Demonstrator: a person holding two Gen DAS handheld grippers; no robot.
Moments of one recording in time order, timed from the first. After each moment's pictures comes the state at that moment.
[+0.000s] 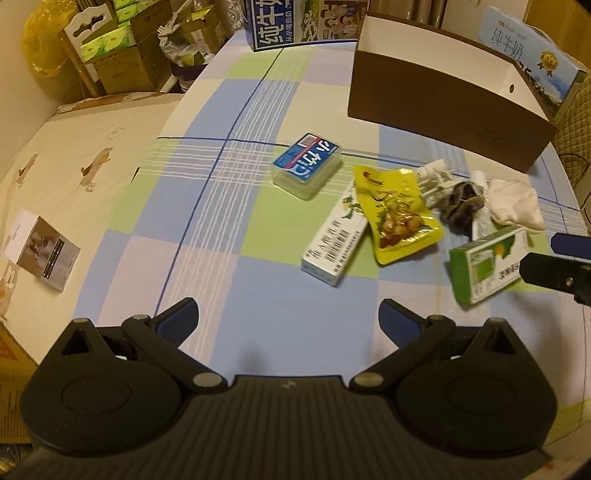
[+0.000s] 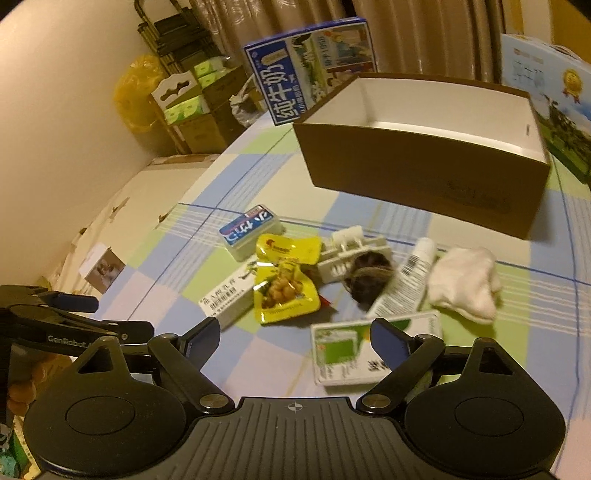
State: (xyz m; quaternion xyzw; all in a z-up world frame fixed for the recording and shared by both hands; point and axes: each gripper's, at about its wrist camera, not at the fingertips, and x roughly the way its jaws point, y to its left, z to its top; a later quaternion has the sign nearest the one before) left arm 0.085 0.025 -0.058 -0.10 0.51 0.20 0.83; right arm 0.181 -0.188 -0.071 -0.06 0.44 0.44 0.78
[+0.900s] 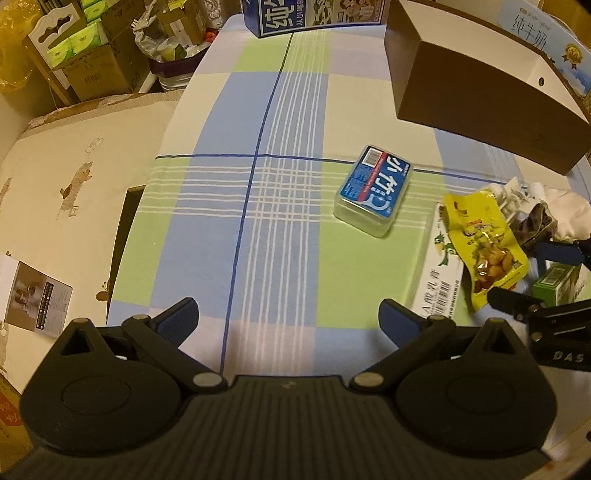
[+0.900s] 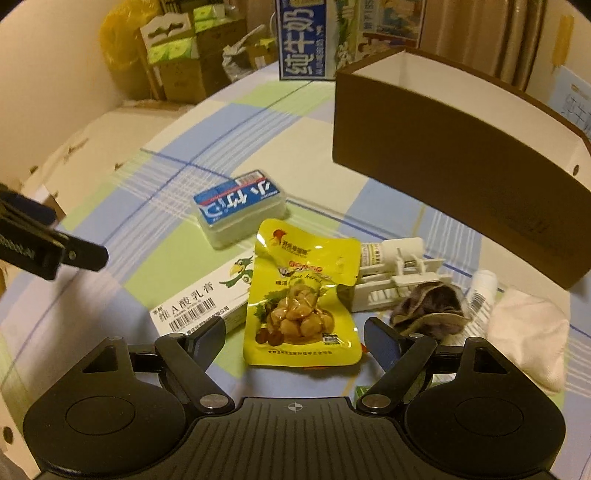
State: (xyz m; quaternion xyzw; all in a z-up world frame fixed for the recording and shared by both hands) left arm 0.135 0.136 -0.096 -0.07 0.54 0.15 0.83; right arm 0.186 -0.068 -0.147 -0.19 0.43 0.39 0.79
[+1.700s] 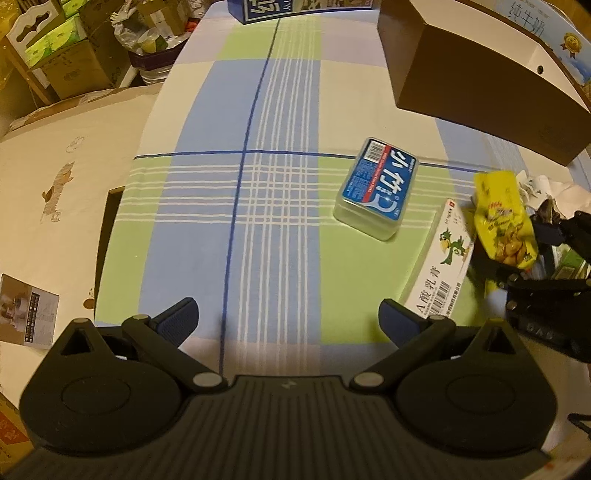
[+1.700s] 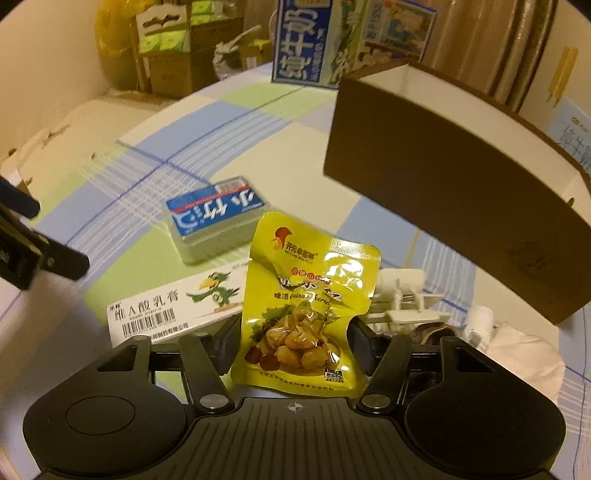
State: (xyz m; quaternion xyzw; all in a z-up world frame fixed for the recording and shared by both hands) left arm 0.156 0.149 -0.113 -0.07 0.56 0.12 0.82; right arm 0.196 -0.046 -0.160 -0.22 0.39 0.37 0.81
